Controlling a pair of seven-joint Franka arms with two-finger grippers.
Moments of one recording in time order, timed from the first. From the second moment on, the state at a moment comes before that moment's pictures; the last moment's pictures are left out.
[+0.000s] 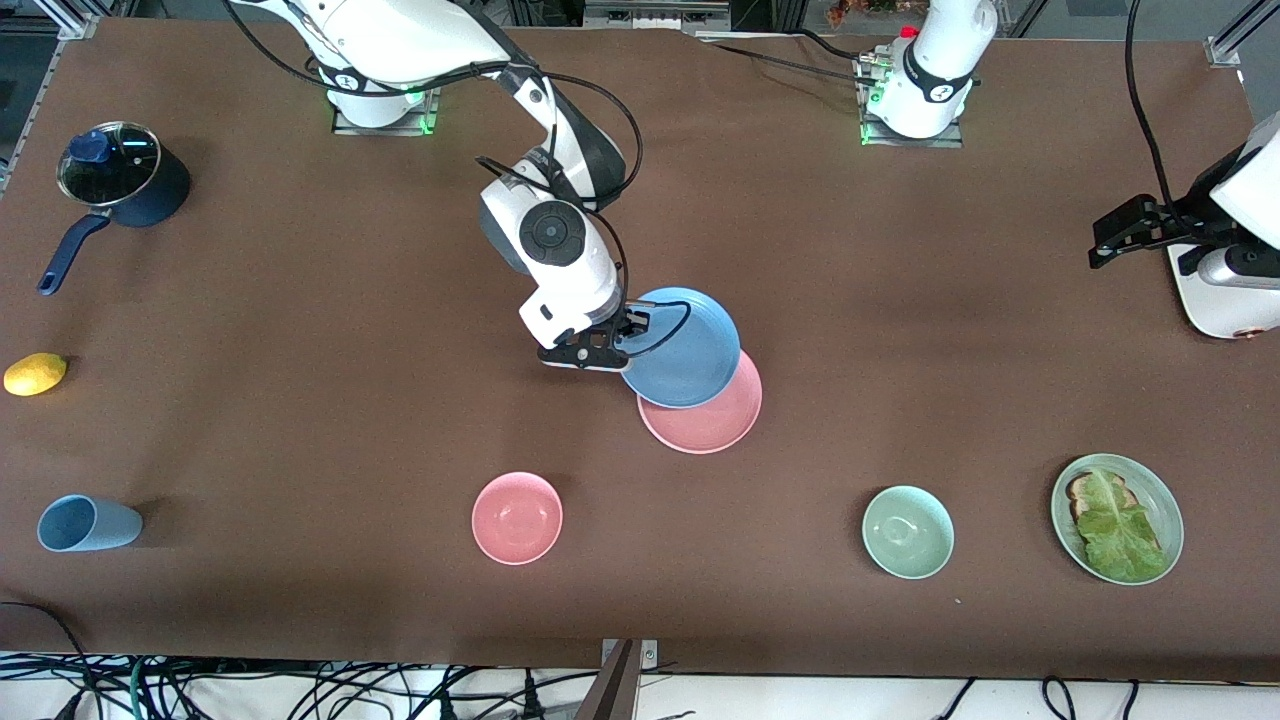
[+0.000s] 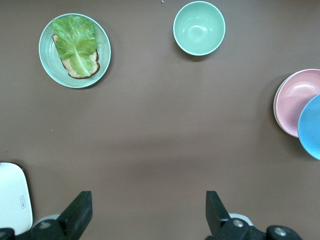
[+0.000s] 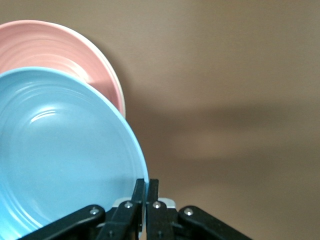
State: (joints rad) left arm 0.05 0.02 -0.04 -1.60 0.00 1.59 0.07; right arm 0.60 0.67 0.15 -1.55 0.04 2.28 0.83
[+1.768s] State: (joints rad) left arm 0.05 0.02 -0.04 -1.60 0.00 1.59 0.07; right arm 0.66 0.88 0.11 -1.31 -0.08 2.32 0.96
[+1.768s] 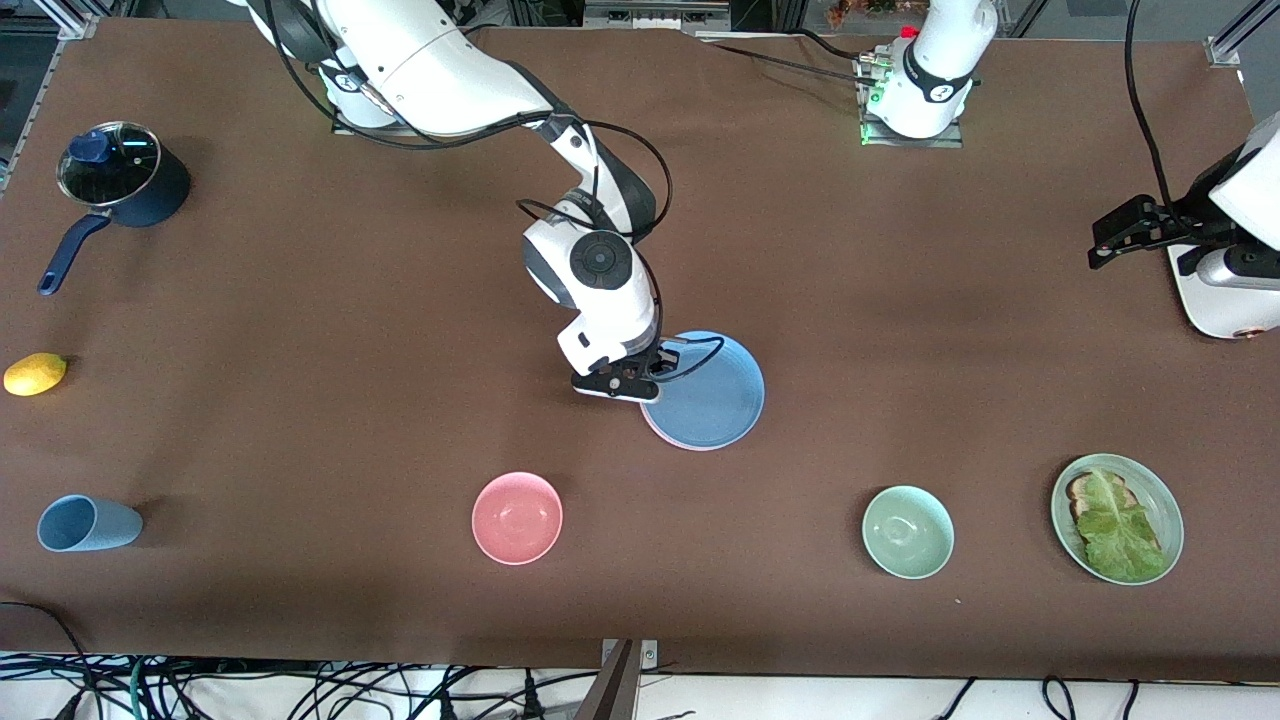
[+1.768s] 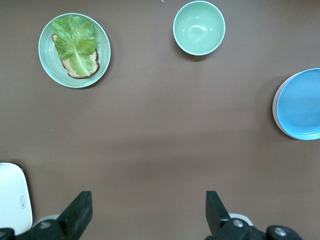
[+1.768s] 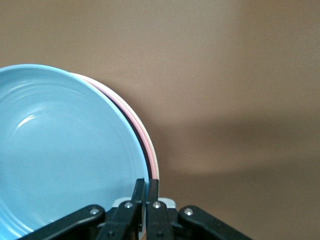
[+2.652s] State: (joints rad) left arm 0.05 0.02 -0.04 -1.60 0.00 1.59 0.07; right arm 0.65 0.86 0.09 -1.27 -0.10 2.24 0.96
